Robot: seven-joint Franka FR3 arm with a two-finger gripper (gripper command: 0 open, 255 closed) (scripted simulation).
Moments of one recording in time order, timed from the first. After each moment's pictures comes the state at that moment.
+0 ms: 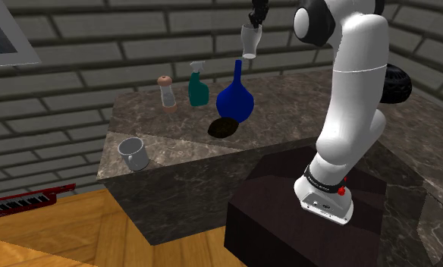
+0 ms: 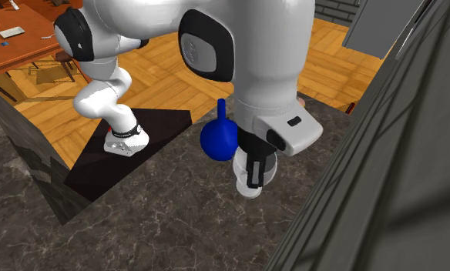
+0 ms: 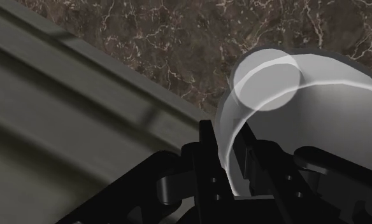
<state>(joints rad) -0.27 0.39 -0.43 -1.18 0.06 1.65 -0.56</state>
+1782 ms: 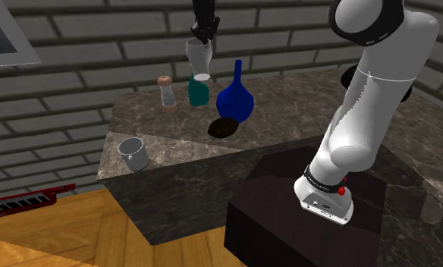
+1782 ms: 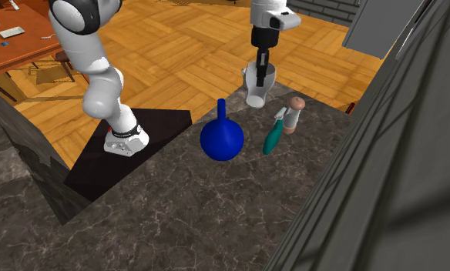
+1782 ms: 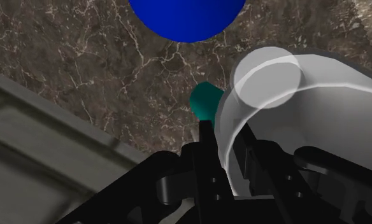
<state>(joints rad) 0.17 0.09 -0.20 -1.53 -0.14 1.66 0.08</state>
